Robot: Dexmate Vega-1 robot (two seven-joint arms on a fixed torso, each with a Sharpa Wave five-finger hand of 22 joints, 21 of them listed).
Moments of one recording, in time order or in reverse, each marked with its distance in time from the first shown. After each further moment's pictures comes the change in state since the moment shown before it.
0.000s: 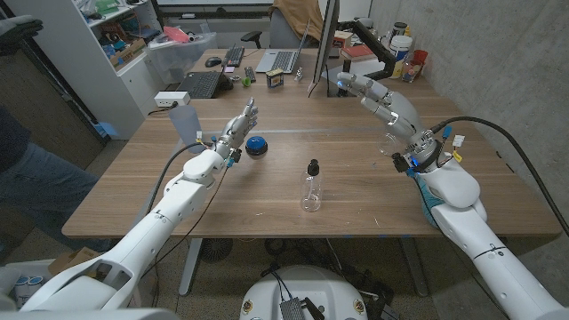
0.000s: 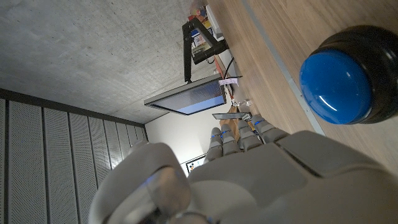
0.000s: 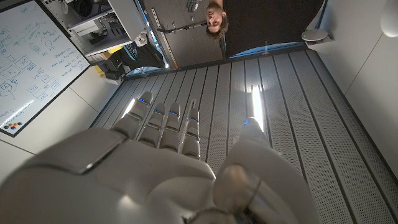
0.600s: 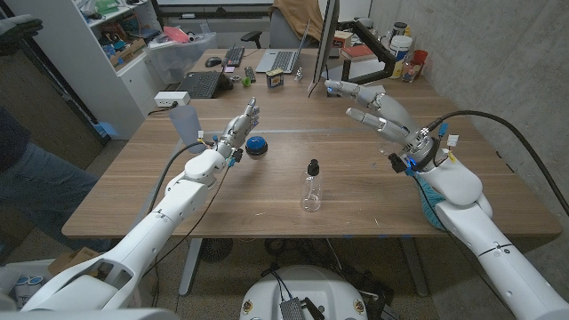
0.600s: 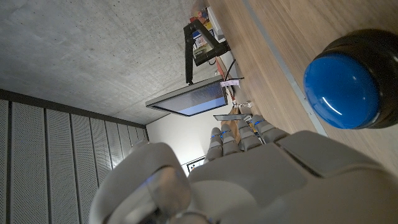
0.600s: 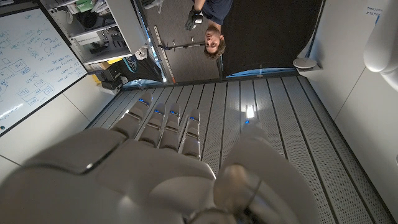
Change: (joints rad) left arm -0.003 -0.003 0.005 0.000 0.002 -0.005 -0.004; left_hand 0.001 0.002 -0.003 -0.003 0.000 0.000 0.000 0.000 0.000 0.000 0.000 0.000 0.000 0.000 0.000 0.000 0.000 0.000 0.000 0.000 0.000; right arm 0.002 -0.017 0.010 -0.045 -0.097 -0.022 -0.005; right_hand 0.007 -0.007 -0.004 -0.004 0.000 0.000 -0.011 0.000 0.000 -0.004 -0.004 0.000 0.000 0.000 0.000 0.000 0.000 -0.007 0.007 -0.004 0.000
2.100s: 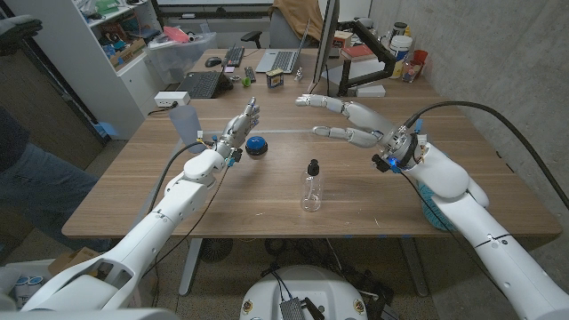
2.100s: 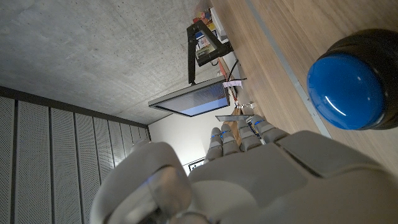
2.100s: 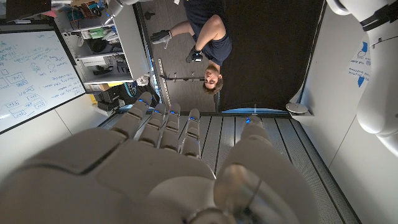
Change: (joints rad) left arm -0.001 0.000 -0.003 0.011 -0.009 -0.017 -0.018; left_hand 0.009 0.009 -0.005 0.000 -0.004 0.000 0.000 0.000 0.000 0.000 0.000 0.000 0.000 0.000 0.000 0.000 0.000 0.002 0.002 0.000 0.000; right arm 0.037 -0.019 -0.040 -0.061 -0.231 -0.087 -0.039; right_hand 0.000 0.000 0.000 -0.008 0.004 0.000 0.000 -0.007 0.000 0.000 0.000 -0.006 0.000 -0.003 -0.004 0.000 0.000 -0.007 0.007 0.000 0.000
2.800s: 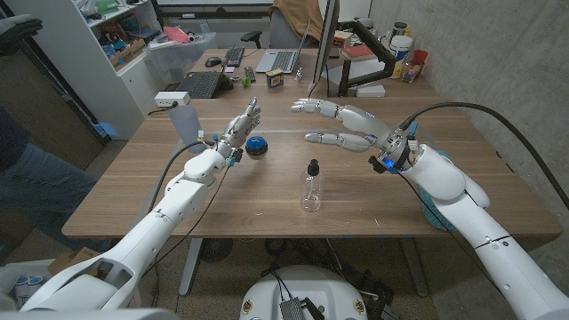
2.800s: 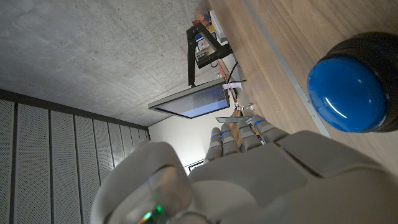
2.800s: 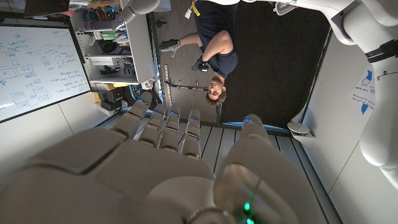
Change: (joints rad) left arm -0.003 0.002 0.005 -0.004 0.004 0.007 -0.001; left_hand 0.004 0.004 -0.004 -0.004 0.000 0.000 0.000 0.000 0.000 0.000 0.000 0.000 0.000 0.000 0.000 0.000 0.000 0.000 0.000 0.000 0.000; right arm -0.014 0.014 0.017 -0.032 -0.150 -0.013 -0.057; right_hand 0.014 0.004 0.004 -0.004 0.000 0.005 -0.005 0.000 0.000 -0.004 -0.004 0.000 0.000 -0.004 -0.004 0.000 0.000 0.000 0.000 0.000 0.000
